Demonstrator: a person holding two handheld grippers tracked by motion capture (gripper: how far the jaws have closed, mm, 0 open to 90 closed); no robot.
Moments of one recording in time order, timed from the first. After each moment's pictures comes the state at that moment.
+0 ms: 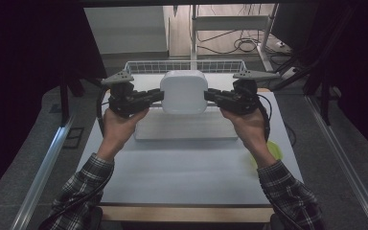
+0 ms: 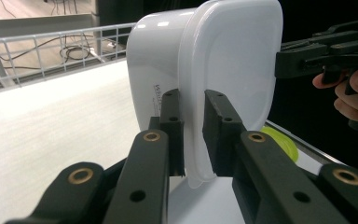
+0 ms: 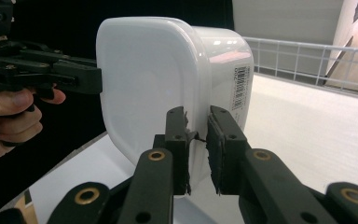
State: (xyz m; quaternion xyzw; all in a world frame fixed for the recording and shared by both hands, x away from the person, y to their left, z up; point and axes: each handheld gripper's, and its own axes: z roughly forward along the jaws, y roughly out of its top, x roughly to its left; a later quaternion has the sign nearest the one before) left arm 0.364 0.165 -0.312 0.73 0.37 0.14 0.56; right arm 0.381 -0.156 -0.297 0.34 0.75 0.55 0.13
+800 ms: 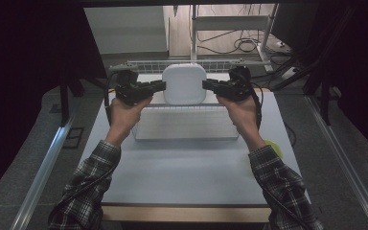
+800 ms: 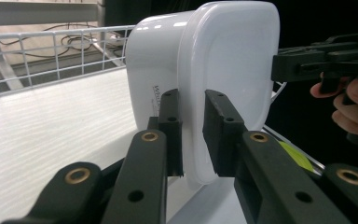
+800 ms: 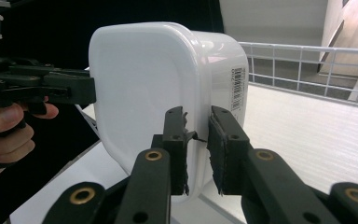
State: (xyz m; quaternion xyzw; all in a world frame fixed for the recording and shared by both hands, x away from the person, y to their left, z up) left arm 0.408 0.167 -0.322 0.71 0.40 0.11 0.57; right arm 0.431 -0.149 -0.305 0.38 0.74 0.55 0.11
